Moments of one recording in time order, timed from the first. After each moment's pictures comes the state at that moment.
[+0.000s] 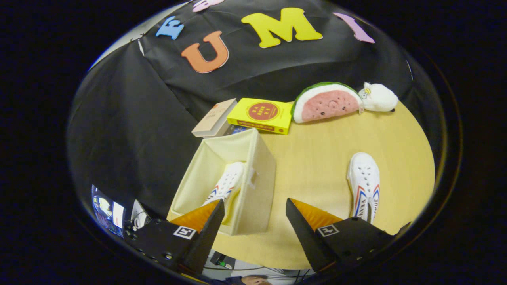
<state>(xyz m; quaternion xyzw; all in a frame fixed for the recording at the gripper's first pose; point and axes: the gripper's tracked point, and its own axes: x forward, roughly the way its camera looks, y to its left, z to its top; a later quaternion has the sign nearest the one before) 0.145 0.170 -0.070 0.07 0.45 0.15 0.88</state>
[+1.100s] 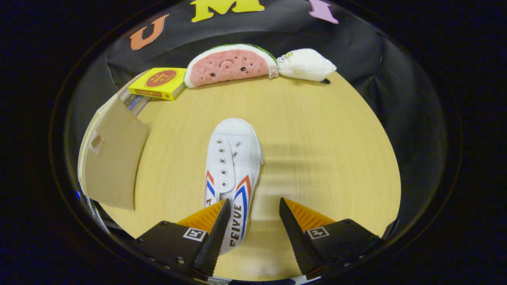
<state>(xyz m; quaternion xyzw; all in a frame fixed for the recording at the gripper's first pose) 0.184 -0.064 -0.182 -0.03 0.54 -0.03 0.84</state>
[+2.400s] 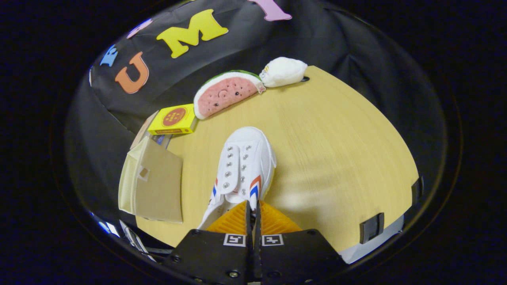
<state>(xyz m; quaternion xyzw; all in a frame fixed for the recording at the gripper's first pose) 0.151 -0.032 -0.114 0.15 0.47 -0.01 0.87</state>
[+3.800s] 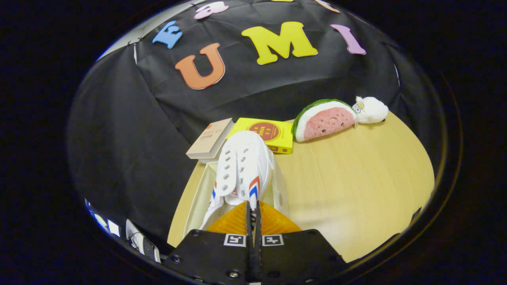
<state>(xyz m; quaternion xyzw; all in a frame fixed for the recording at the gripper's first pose) 0.182 0.269 -0.062 0.09 0.37 0.09 0.92</state>
